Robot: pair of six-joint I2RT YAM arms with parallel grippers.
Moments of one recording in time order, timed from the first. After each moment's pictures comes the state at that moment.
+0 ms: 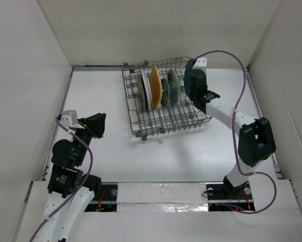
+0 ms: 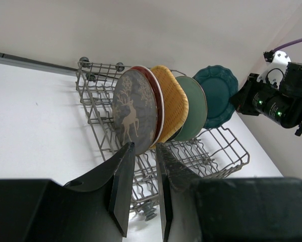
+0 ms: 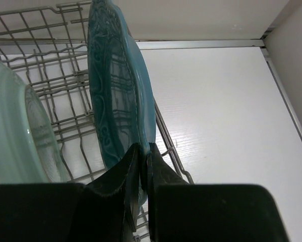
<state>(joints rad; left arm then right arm) -0.29 0.32 0.65 -0.21 -0.02 -0.42 0.45 1.69 1.30 0.07 0.68 0.06</state>
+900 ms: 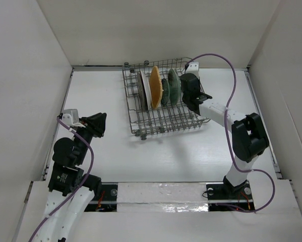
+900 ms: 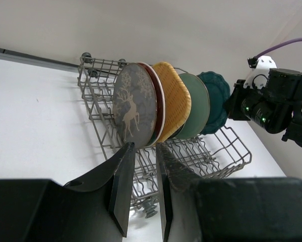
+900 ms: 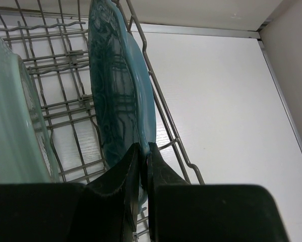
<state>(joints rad) -0.29 0.34 0.65 -0.21 -0.03 -0.42 0.50 1.77 1.30 0.08 0.76 0.02</state>
